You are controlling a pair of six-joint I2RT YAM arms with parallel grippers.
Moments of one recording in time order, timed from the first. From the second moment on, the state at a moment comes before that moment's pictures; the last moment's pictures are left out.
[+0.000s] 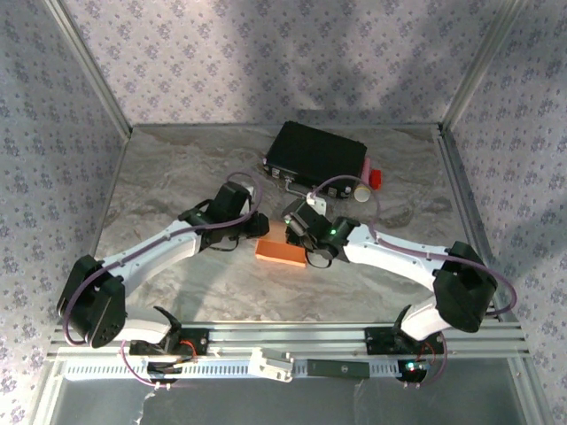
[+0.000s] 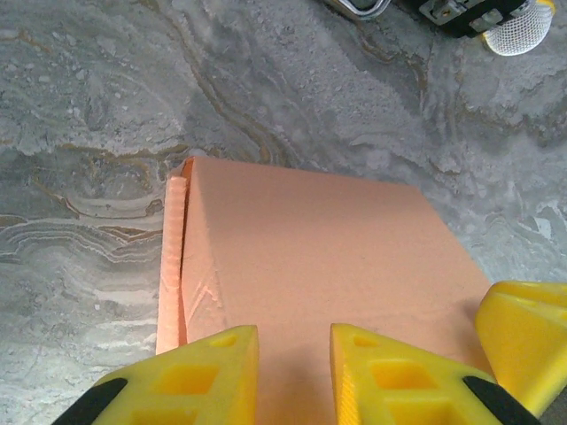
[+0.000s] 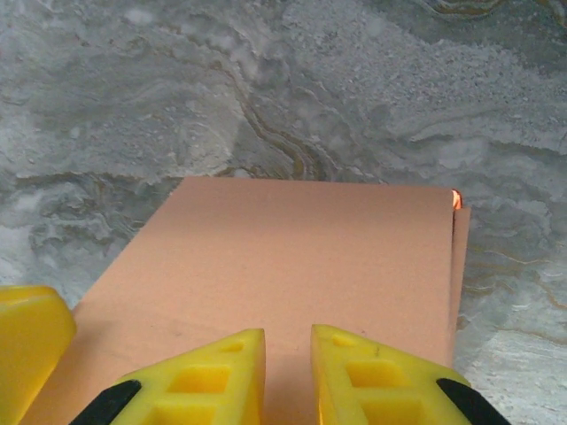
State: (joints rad) left arm -0.68 1.36 0.90 -0.41 0.14 -0.69; right arm 0.93 1.47 1.01 -0.46 0.28 1.03
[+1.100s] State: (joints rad) left arm -0.74 1.43 0.71 -0.19 0.14 -0.75; right arm 0.95 1.54 0.89 -0.38 0.27 1.02
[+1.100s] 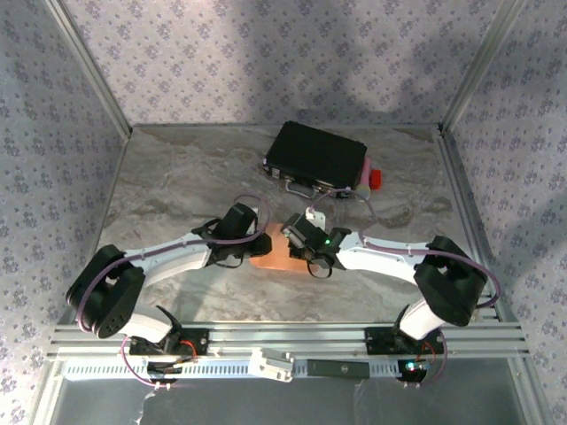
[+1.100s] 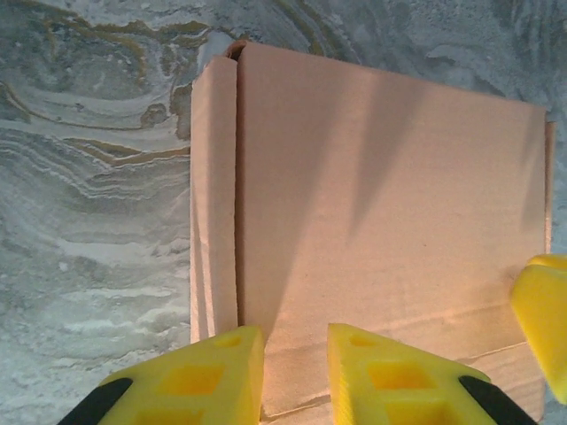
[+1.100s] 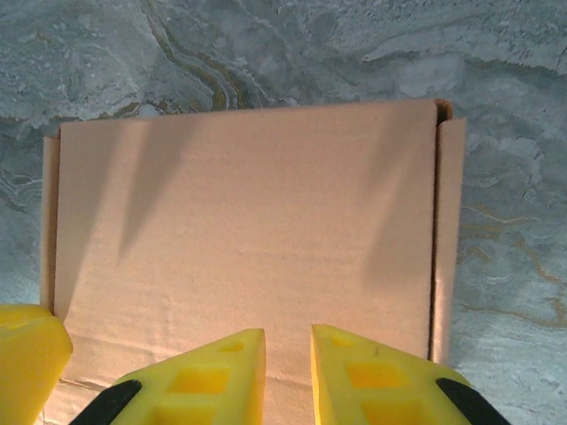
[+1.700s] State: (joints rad) left arm -0.70 1.31 0.84 -0.38 0.08 -0.69; right arm 0.88 1.33 0.88 -0.48 0.26 0.94
